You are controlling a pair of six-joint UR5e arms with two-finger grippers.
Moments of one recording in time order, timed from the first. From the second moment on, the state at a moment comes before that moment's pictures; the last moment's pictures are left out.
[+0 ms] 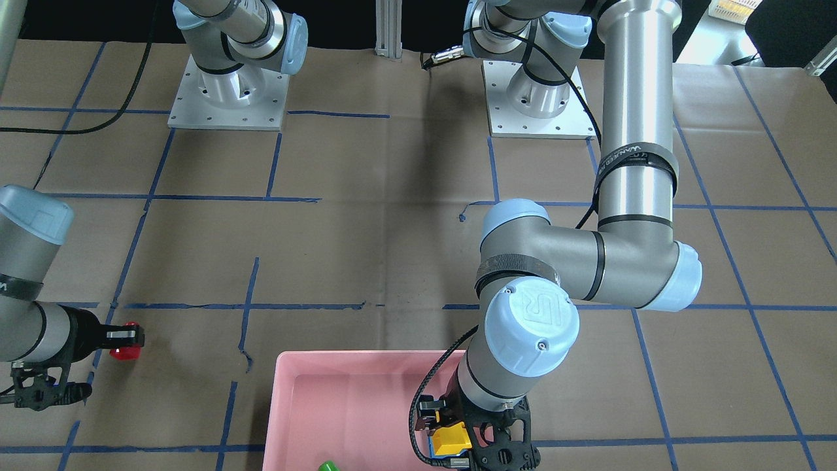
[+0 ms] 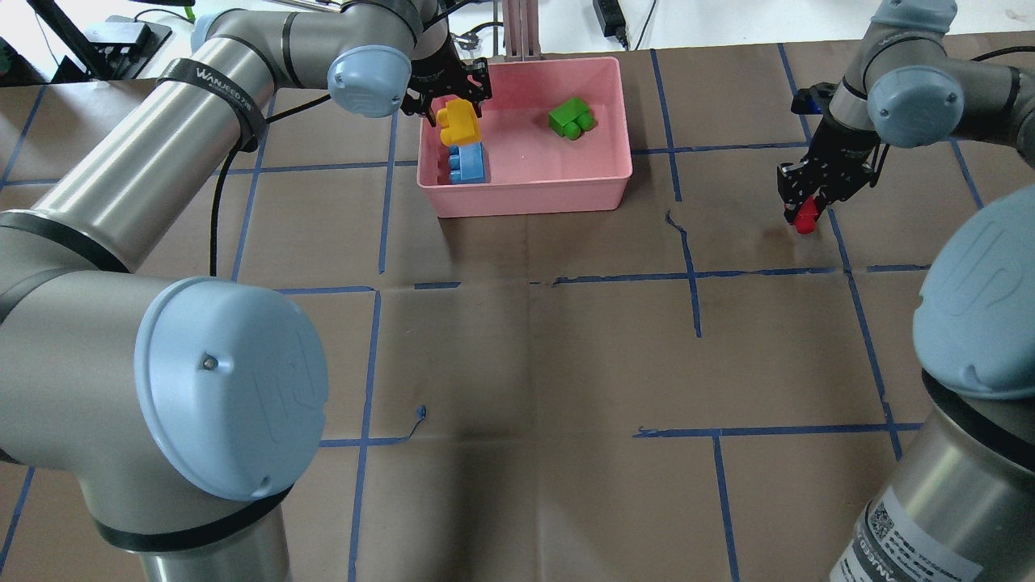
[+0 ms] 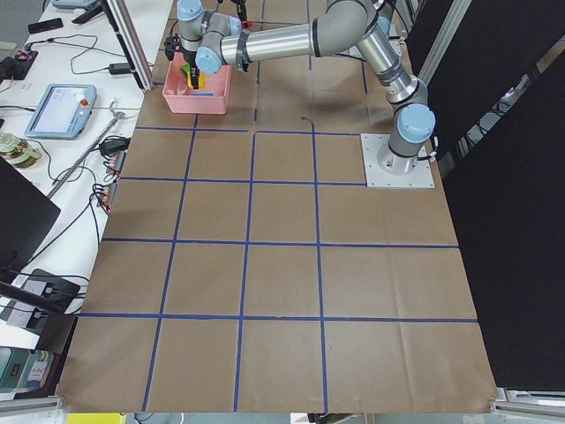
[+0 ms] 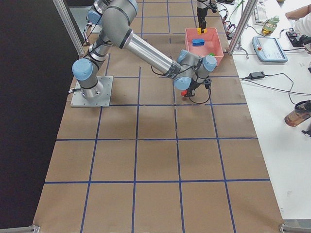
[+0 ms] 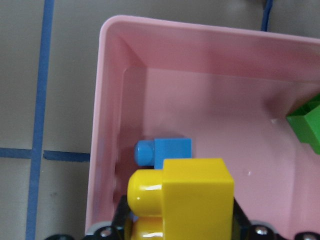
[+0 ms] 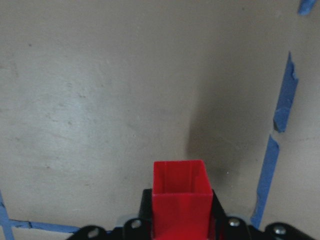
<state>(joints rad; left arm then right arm) -1.72 -2.31 -1.10 -1.13 1.49 -0.25 1.29 -0.98 1.42 -1.80 -1.56 -0.34</state>
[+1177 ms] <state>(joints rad) -1.60 -1.91 -1.31 -1.45 1.52 -0.03 1.65 -0.88 0.96 -1.62 -1.47 0.15</state>
